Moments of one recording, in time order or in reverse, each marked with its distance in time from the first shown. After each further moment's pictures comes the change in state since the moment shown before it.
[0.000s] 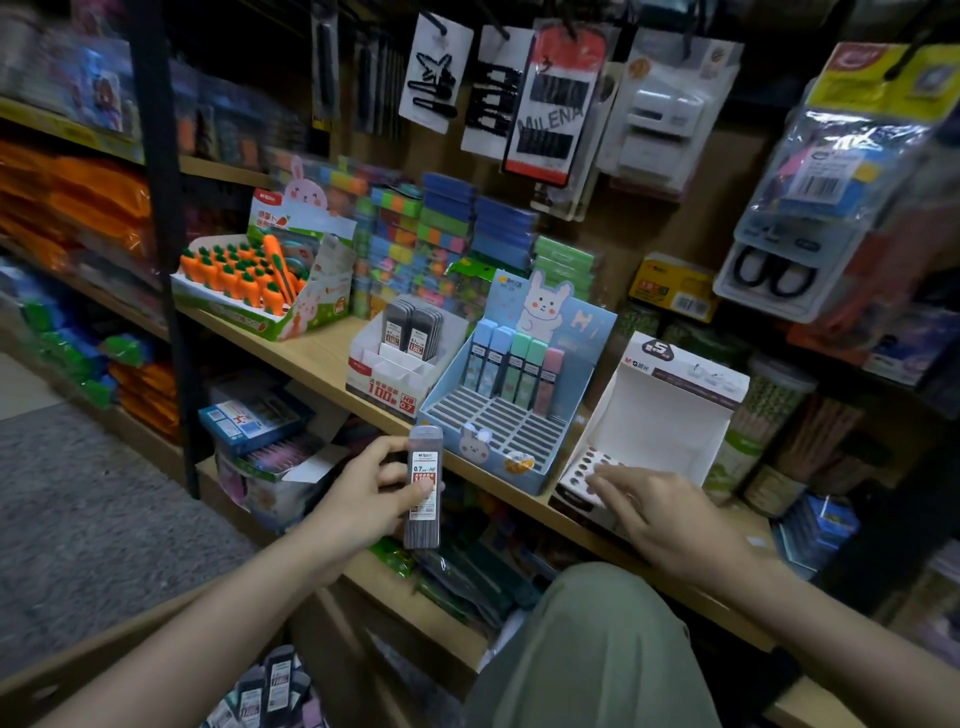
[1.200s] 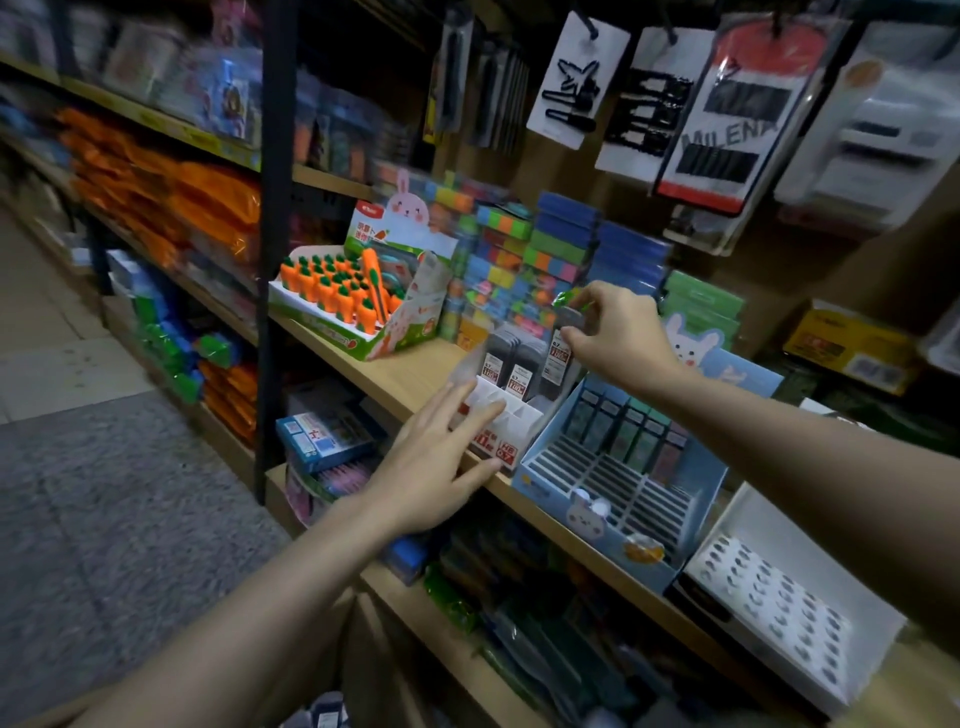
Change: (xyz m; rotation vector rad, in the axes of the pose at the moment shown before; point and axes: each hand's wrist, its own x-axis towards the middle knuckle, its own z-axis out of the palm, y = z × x) left_hand 0.081 0.013 -0.072 1.117 0.135 0.376; right_hand 0.250 -0.119 -0.009 0.151 0.303 -0.071
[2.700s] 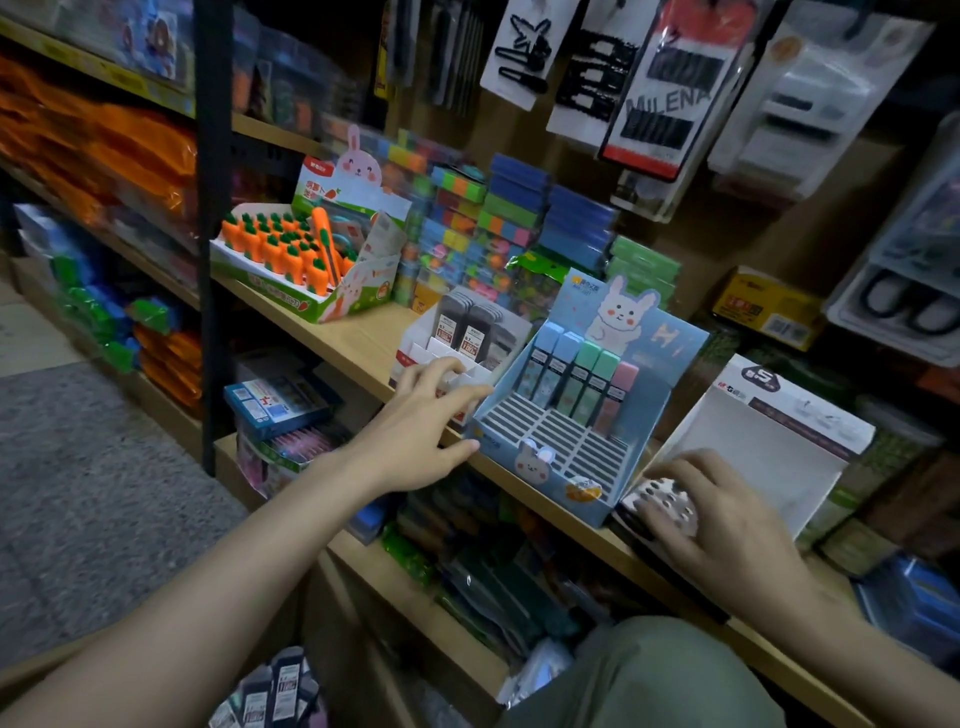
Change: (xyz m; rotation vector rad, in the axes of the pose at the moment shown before) left_hand -0.002 0.031 0.002 -0.084 -0.080 0.064; right_hand -0.220 0.085 -0.061 -0.260 -0.121 -0.048
